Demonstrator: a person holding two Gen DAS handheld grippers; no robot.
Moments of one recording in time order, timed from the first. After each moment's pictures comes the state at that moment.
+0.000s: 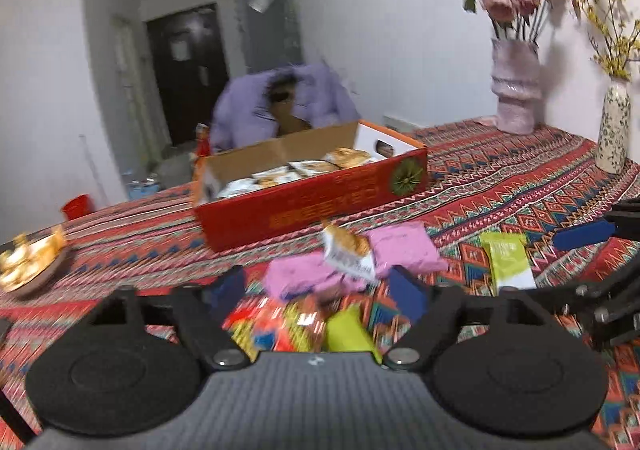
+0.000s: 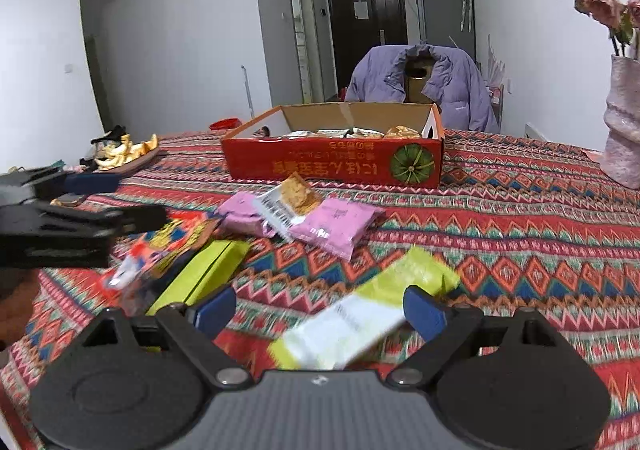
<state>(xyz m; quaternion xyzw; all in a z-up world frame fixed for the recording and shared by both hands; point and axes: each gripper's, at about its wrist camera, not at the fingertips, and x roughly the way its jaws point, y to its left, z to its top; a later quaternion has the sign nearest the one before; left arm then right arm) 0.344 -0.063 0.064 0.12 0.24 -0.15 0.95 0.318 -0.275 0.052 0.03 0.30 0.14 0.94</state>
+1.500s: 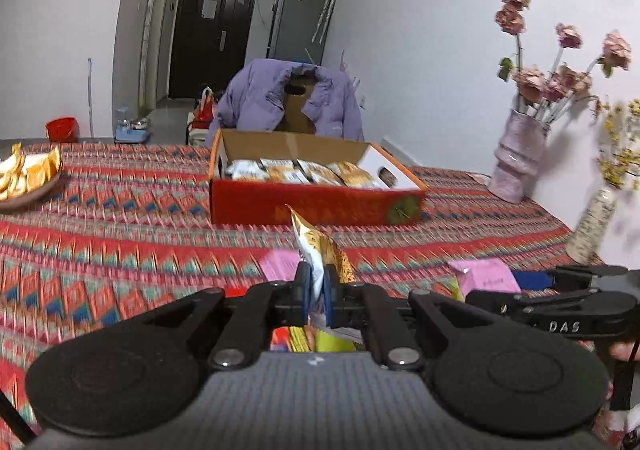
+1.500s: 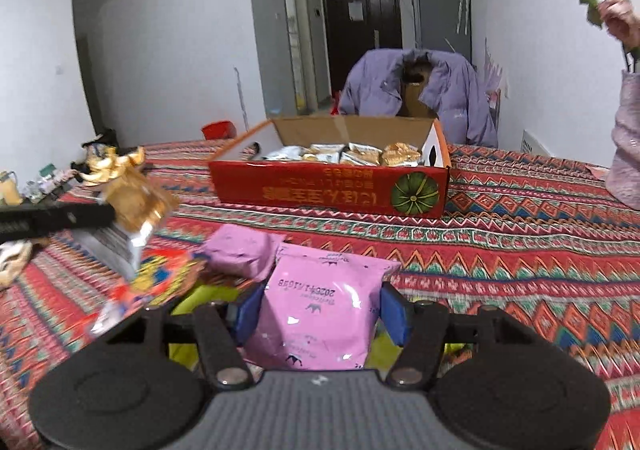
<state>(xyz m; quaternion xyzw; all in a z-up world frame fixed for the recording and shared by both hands) 0.313 -0.001 0.091 -0.04 0.27 -0.16 0.95 0.324 -0.267 0.074 0.03 0.30 0.14 0.94</state>
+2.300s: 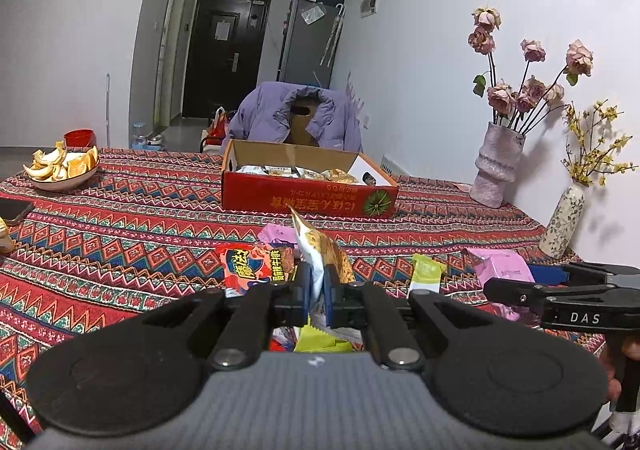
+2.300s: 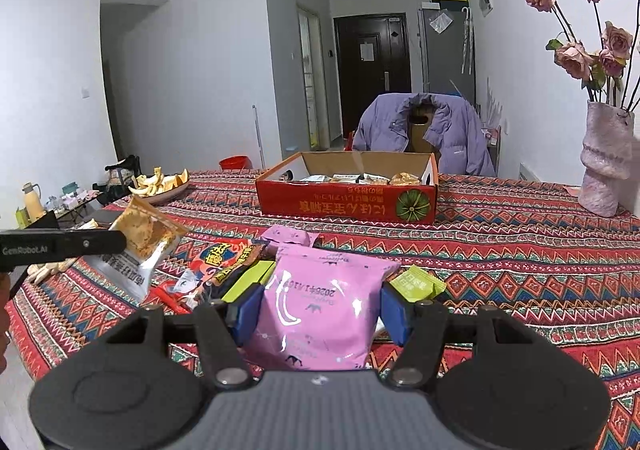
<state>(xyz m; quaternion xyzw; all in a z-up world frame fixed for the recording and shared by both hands) 0.194 -0.005 0.106 -0.05 0.23 -0.13 0.96 0.205 -0.281 0.097 0.03 0.24 0.15 0.96</state>
